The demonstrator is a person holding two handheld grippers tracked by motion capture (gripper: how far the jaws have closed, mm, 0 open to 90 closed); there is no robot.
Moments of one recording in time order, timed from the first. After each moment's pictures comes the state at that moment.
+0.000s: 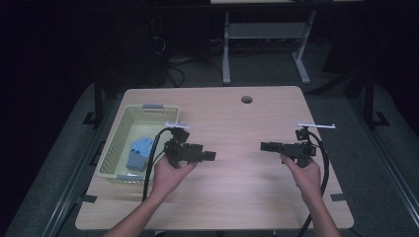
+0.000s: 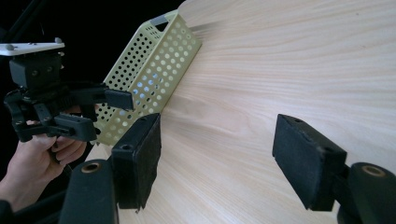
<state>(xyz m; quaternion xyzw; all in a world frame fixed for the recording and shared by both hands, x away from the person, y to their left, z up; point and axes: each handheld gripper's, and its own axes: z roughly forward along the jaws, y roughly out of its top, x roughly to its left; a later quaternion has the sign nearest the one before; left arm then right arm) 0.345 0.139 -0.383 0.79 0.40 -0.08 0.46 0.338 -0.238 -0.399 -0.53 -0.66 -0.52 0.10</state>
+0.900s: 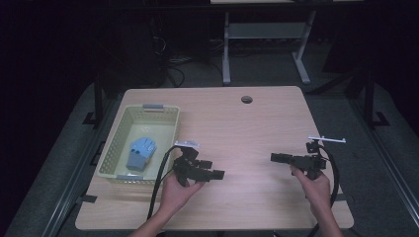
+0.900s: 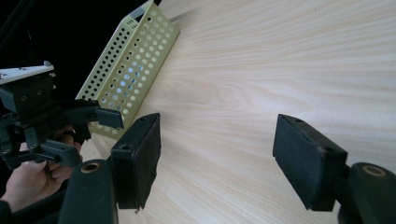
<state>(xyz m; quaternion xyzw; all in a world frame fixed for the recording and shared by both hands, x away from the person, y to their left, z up) 0.313 0.120 -0.419 0.80 0.37 -0.10 0.46 0.317 -0.268 -0.430 -0.56 -0.64 -0.51 0.10</state>
